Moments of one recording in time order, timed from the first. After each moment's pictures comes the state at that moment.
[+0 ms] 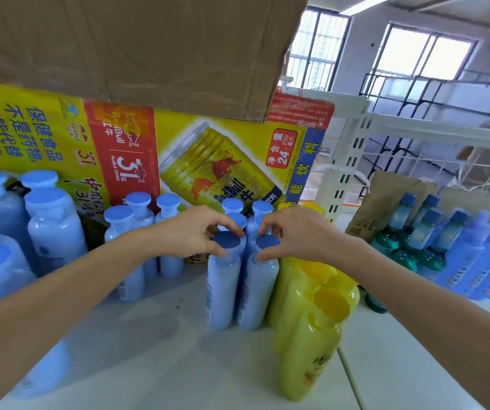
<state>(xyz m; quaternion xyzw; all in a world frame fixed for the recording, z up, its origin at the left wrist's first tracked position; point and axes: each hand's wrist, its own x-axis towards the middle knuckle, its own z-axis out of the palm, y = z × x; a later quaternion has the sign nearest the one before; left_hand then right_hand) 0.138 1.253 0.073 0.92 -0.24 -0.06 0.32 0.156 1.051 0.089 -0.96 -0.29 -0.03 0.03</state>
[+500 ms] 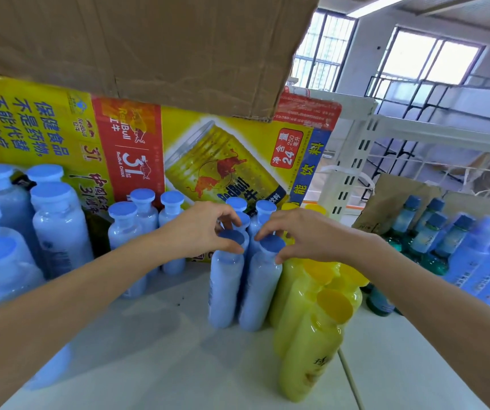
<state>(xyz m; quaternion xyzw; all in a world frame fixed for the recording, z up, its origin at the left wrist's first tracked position) 0.140 1.247 0.062 0.92 -0.18 0.05 0.35 0.158 1.043 0.096 -0.92 -0.38 0.03 0.00</state>
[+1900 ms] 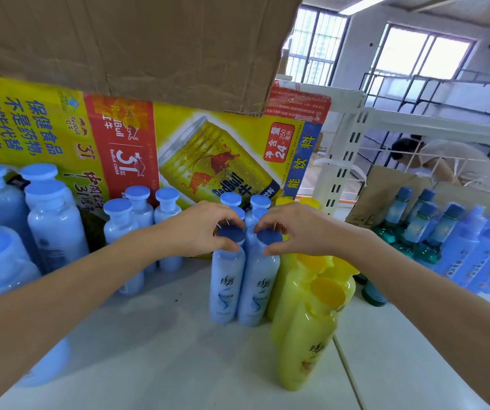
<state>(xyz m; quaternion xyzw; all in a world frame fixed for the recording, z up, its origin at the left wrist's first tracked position) 0.137 1.240 0.063 0.93 -0.25 0.03 0.26 0.153 1.042 0.092 -0.92 -0.39 -0.01 0.02</state>
